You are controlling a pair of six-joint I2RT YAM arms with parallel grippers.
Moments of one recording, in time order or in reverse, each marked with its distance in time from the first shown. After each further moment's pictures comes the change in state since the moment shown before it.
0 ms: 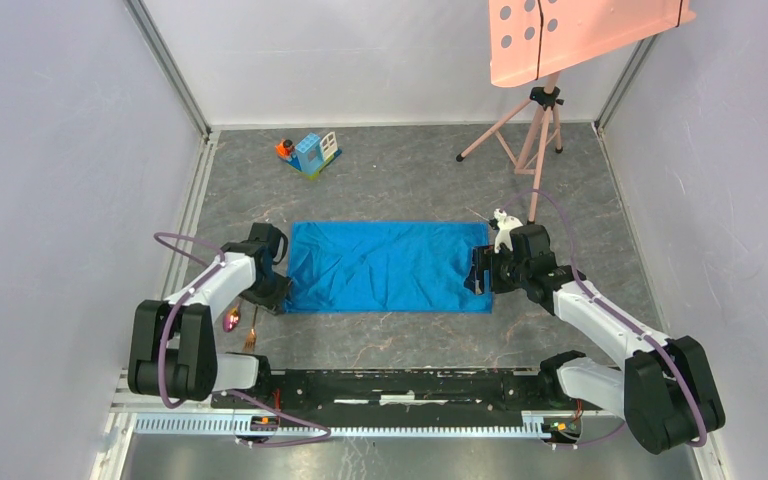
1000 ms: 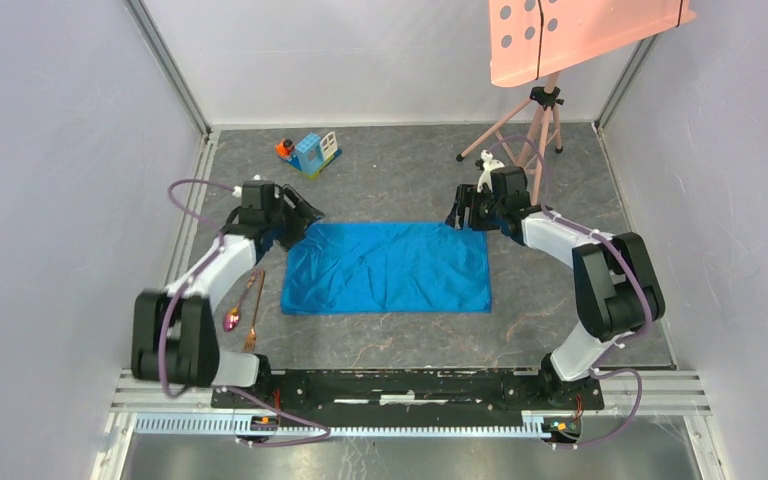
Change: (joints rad) left arm 0.000 -0.050 0.124 0.541 0.309 0.359; right arm -0.053 0.539 0.441 0.200 -0.006 0.066
